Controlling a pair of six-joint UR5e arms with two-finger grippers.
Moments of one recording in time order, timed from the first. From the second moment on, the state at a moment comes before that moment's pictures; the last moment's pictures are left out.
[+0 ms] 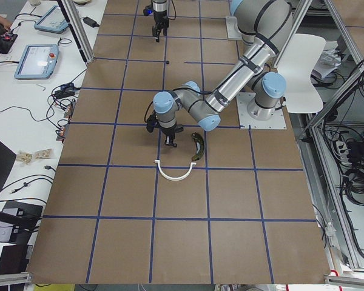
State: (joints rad) left arm -0.93 -1.92 -1.94 -0.91 1.62 0.78; right arm 1.72 -1.23 1.61 -1.97 -1.48 0.59
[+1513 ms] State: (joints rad) left arm -1.82 -1.97 -1.77 -0.89 1.50 -0.25; right arm 1.57 -1.51 1.46 -1.58 -1.56 0.08
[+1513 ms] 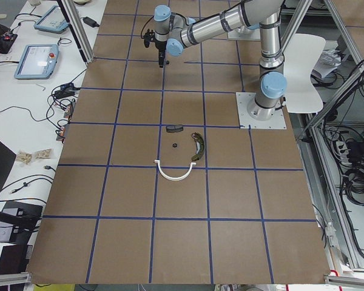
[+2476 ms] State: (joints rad) left arm -1.95 -2.09 -1.74 -0.88 1.50 -0.48; right arm 1.58 -1.51 1.47 -1.60 -1.55 0.08
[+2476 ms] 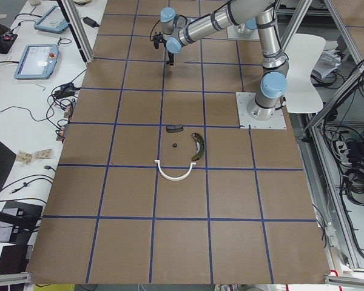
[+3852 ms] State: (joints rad) left arm -1.96 -2.14 -1.70 -0.87 1.56 -0.47; right arm 1.58 -1.51 1.47 -1.60 -1.55 0.08
